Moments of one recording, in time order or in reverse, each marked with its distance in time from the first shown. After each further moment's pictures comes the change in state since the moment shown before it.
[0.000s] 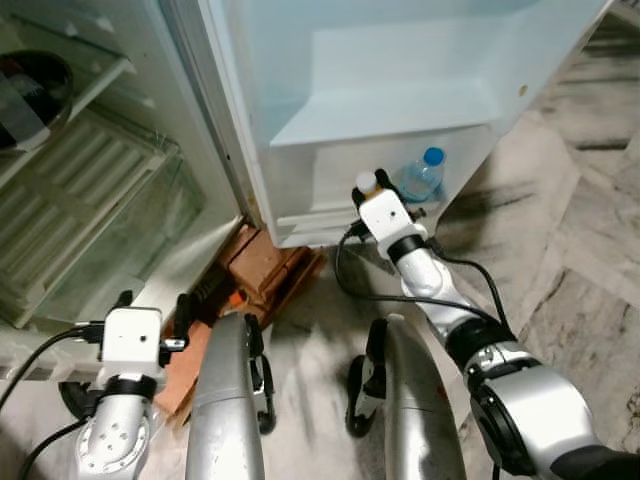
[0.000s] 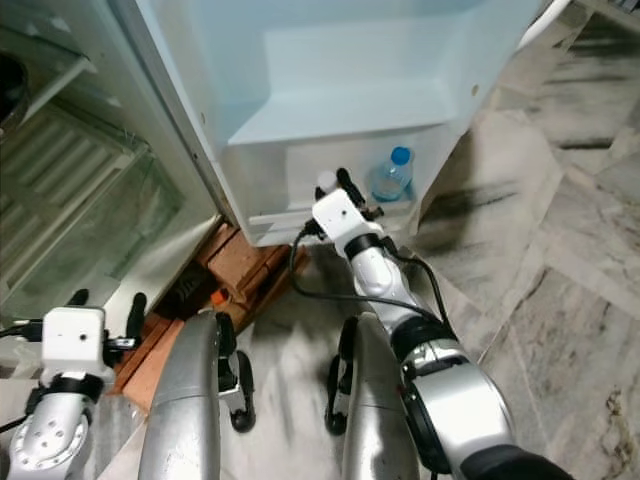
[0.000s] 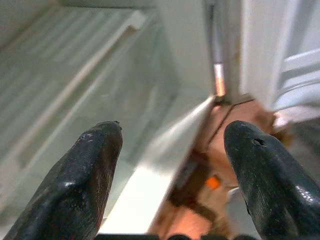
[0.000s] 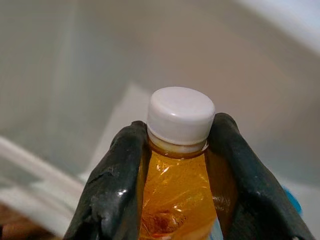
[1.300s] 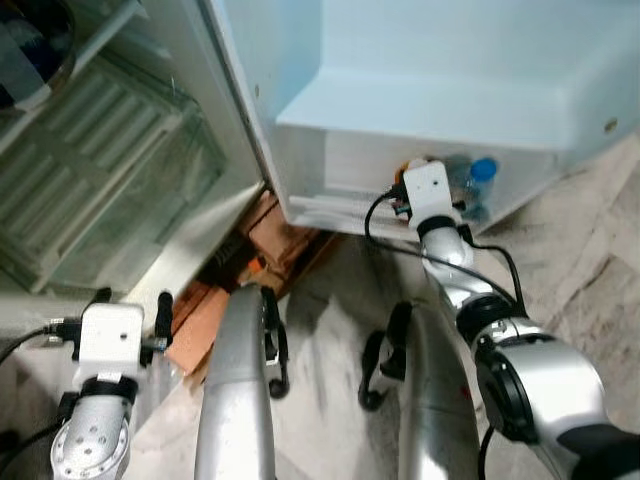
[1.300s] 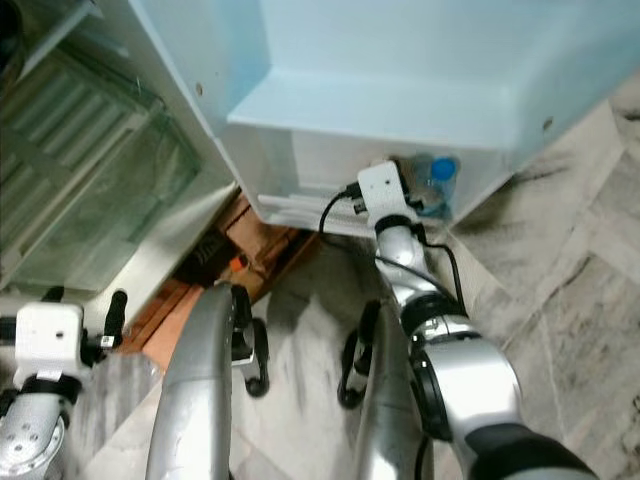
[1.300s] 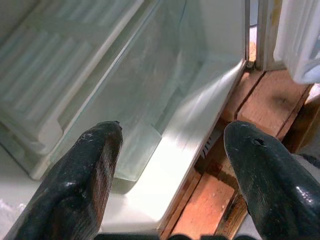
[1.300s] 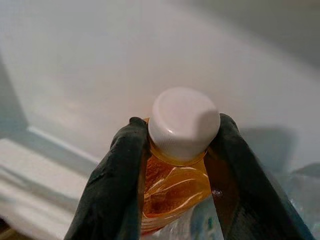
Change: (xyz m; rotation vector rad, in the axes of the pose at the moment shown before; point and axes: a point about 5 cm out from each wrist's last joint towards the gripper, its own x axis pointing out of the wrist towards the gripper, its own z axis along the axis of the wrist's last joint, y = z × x) left arm -0.004 0.009 0.016 0.019 0.008 0.011; right arm 0.003 -0.046 -0.027 0.144 0.289 -0.252
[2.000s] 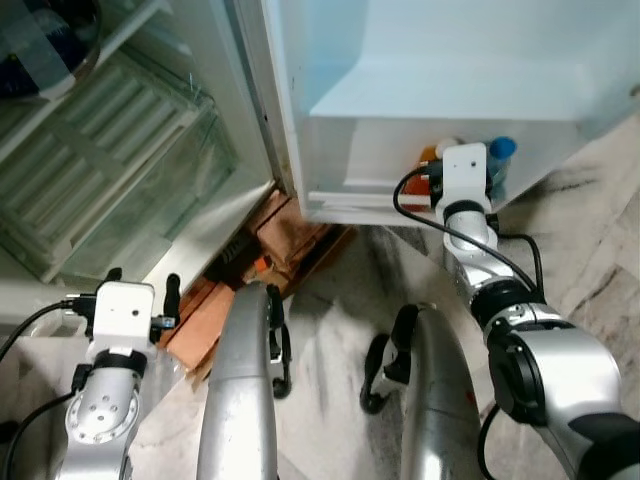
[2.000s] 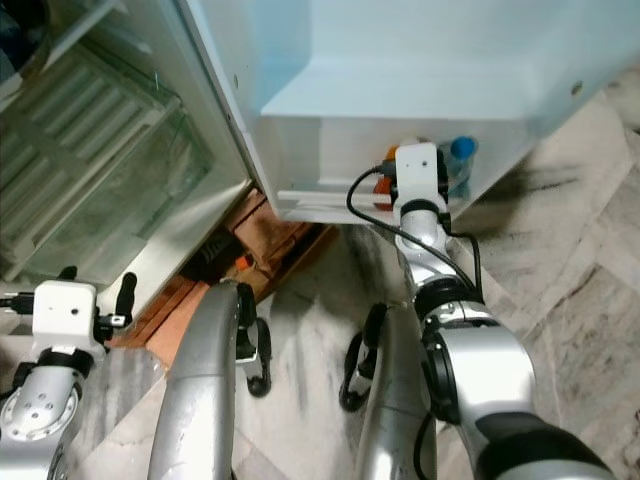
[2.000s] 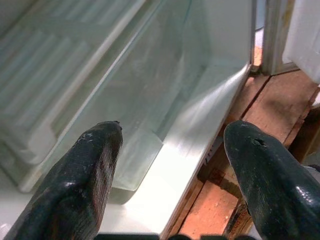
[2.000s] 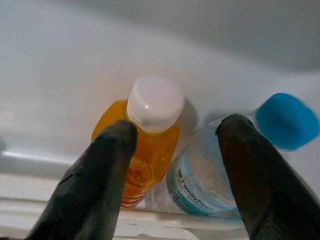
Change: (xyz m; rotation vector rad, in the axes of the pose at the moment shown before) left arm 0.027 -0.005 -0.001 0.011 -0.027 -0.028; right arm 0.014 -0.033 0.013 0.095 0.049 -0.161
